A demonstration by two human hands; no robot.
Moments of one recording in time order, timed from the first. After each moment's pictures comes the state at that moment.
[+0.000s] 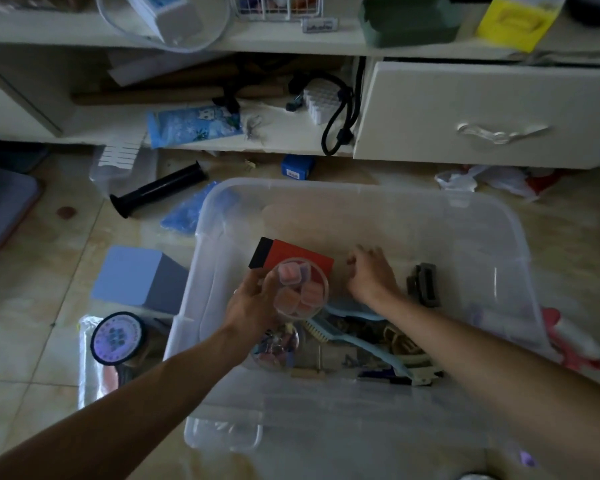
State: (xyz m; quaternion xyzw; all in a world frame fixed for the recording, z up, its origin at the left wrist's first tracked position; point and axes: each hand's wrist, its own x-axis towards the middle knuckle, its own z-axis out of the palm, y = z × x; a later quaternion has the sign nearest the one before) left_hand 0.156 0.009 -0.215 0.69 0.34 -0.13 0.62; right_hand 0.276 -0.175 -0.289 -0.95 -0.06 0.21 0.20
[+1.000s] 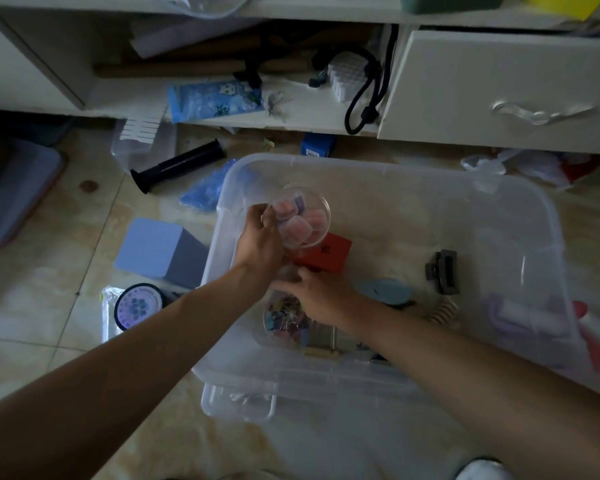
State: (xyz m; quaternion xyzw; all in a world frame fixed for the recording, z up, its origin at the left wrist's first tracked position) left_hand 0.199 0.024 -0.189 0.69 0.39 -0.03 0.61; right_hand 0.210 -0.109 -0.282 -0.85 -0.47 0.20 0.12
